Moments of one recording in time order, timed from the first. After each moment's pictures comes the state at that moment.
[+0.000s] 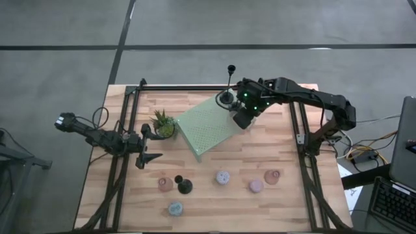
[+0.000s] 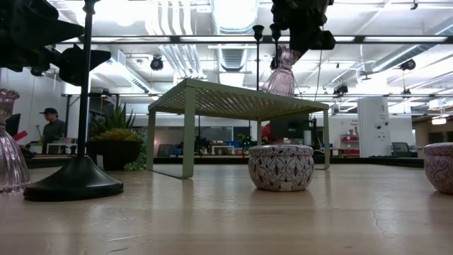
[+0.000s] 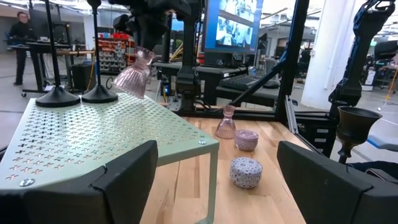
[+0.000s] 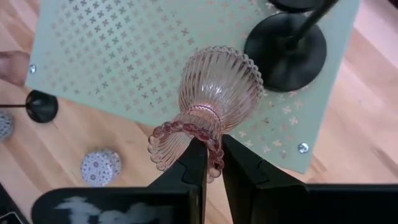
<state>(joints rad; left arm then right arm) -0.40 0.17 0.01 0.18 -0.38 -0.06 -0.25 1.55 1.60 -1.21 -0.05 0.53</state>
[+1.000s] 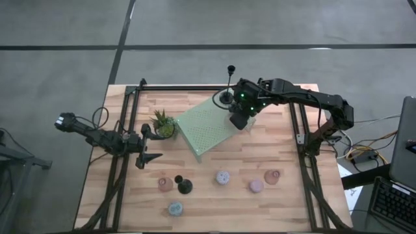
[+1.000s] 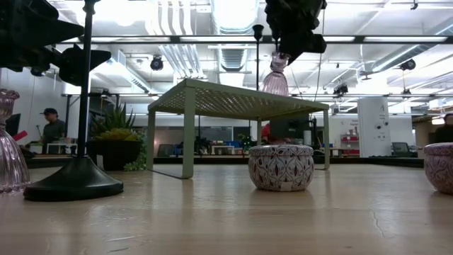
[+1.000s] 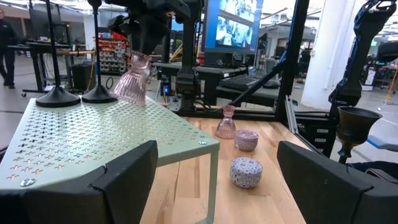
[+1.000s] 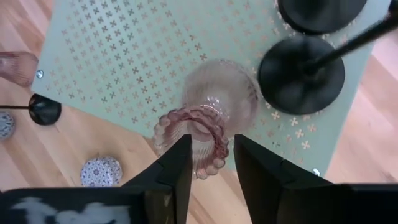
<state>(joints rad) -0.40 0.17 0.01 0.18 -0.38 -0.06 -0.25 1.57 1.59 -1.15 -0.05 0.48</state>
